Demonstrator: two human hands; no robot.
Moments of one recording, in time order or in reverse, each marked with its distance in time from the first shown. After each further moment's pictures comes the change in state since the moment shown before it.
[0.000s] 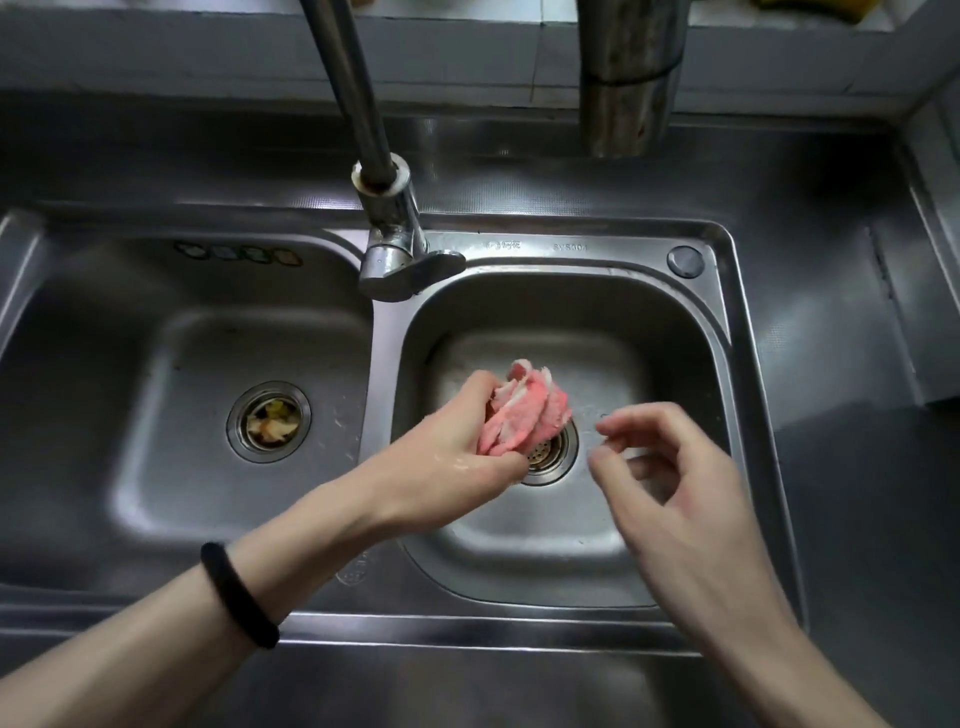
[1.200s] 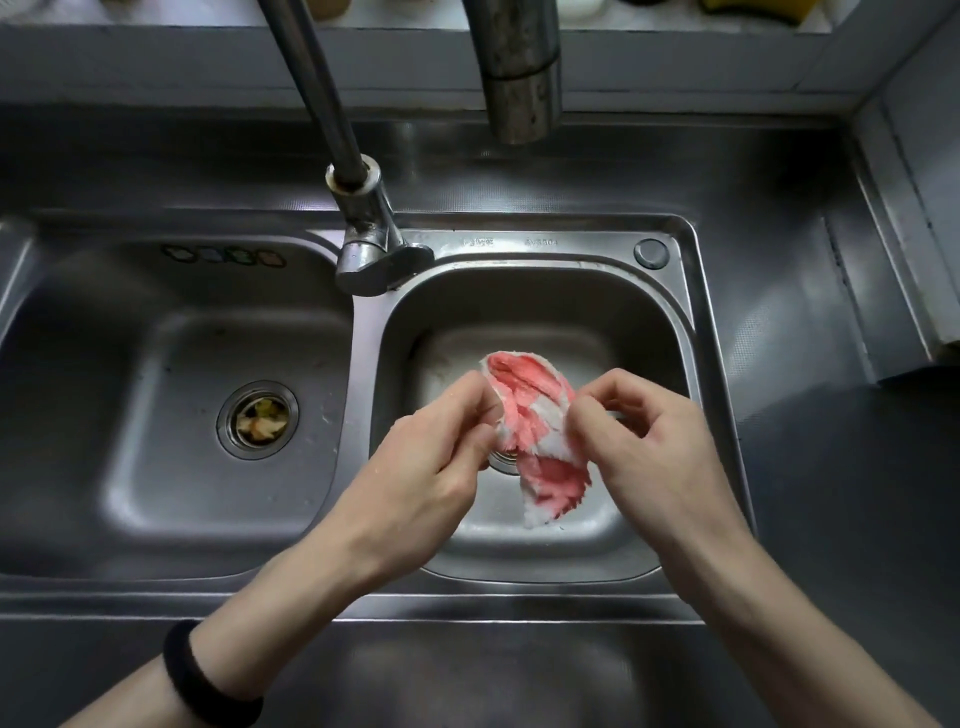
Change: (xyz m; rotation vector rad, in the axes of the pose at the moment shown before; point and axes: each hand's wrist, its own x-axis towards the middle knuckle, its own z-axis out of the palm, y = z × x) left_hand -0.034 0.012 0.026 -0.043 0.220 0.220; right_hand 0.016 -0.009 -0.013 0.072 -0.073 0.050
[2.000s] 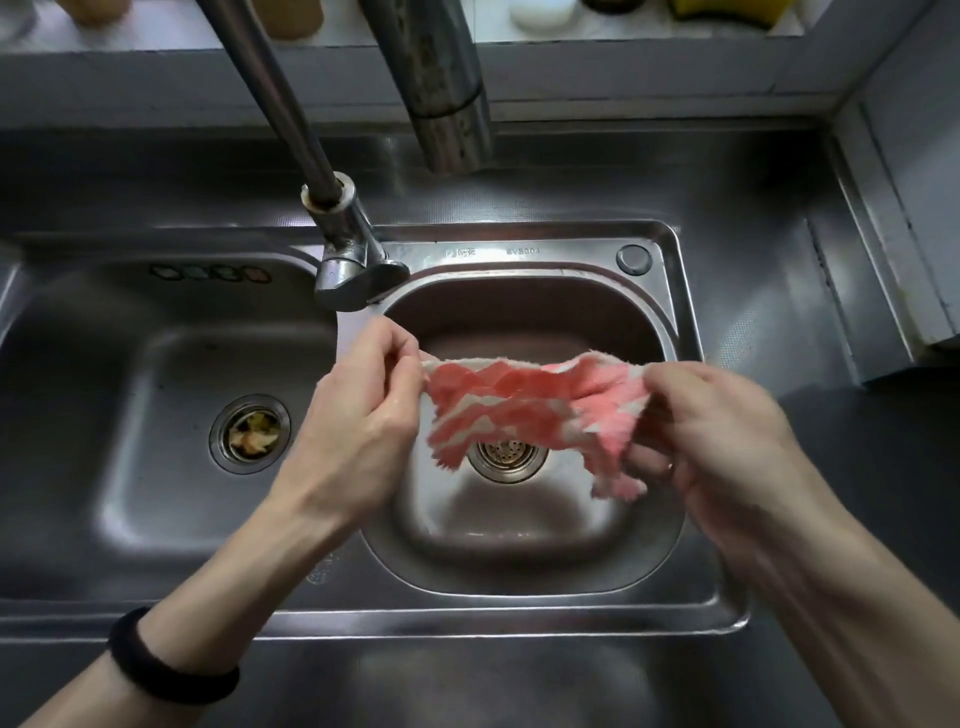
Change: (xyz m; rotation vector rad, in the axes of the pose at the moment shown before) left_hand 0.025 0.012 -0.020 -0.009 0.334 -0.052; right_hand 0.019 -0.015 -0.038 0.374 0.039 0.287
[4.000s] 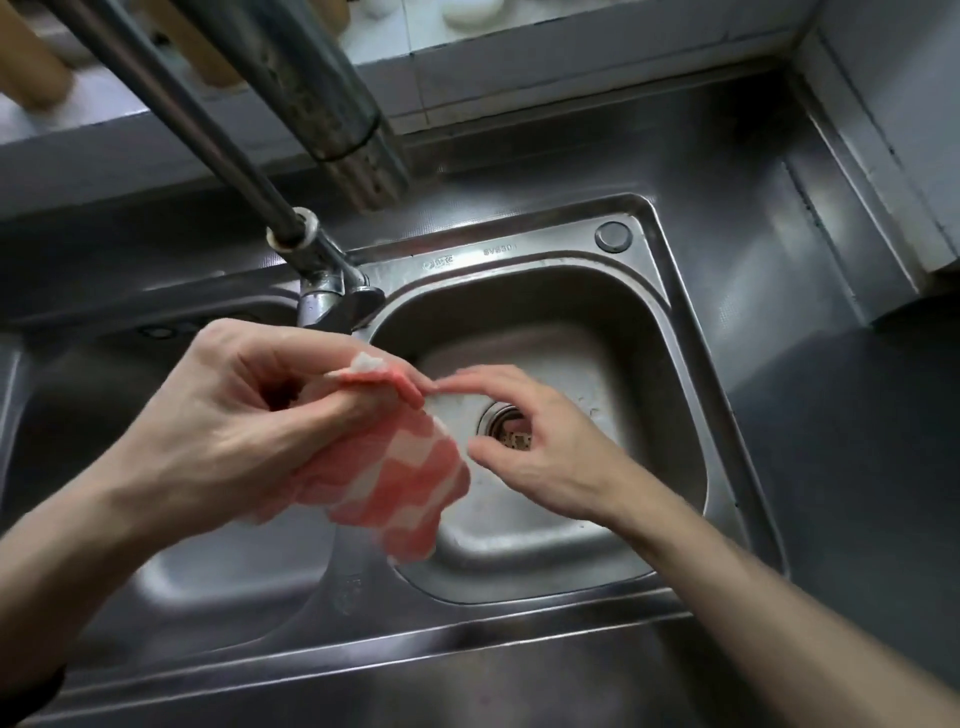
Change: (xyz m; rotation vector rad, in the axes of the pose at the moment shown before) left_hand 0.020 0.040 -0.070 0.123 -0.389 0.235; right_hand 0.036 0.056 0.054 -0.566 -0.424 -0.509
